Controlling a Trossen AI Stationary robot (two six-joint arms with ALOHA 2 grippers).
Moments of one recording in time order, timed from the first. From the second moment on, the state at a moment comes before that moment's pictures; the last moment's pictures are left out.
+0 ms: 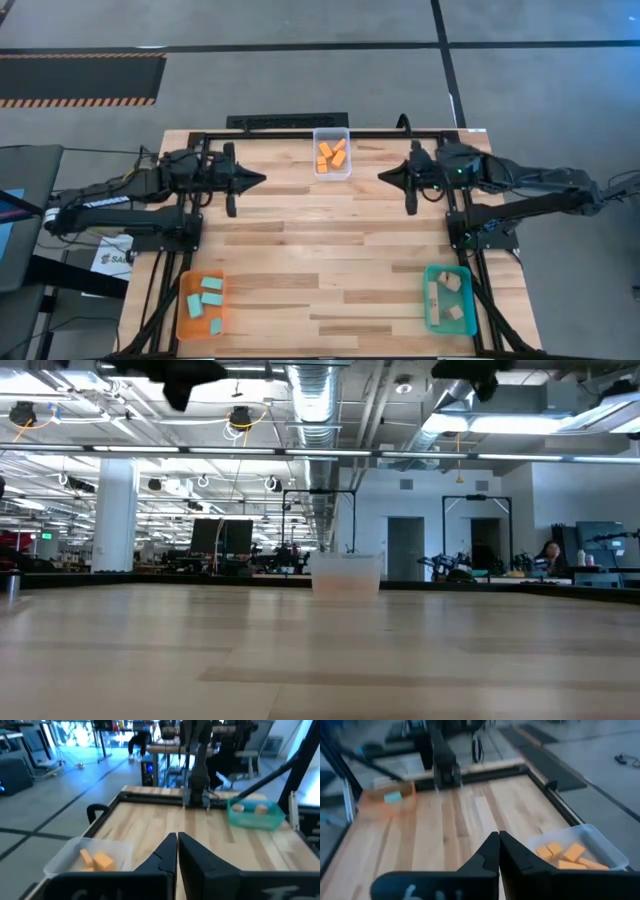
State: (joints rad) left arm 0.24 0.74 0.74 -0.18 0.09 0.02; right arm -0.10 0.92 0.99 -0.41 0.08 0.08
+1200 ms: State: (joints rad) left arm 0.24 0.01 0.01 0.08 -0.03 -0.38; right arm -0.11 0.19 0.02 0.15 0.16 0.39
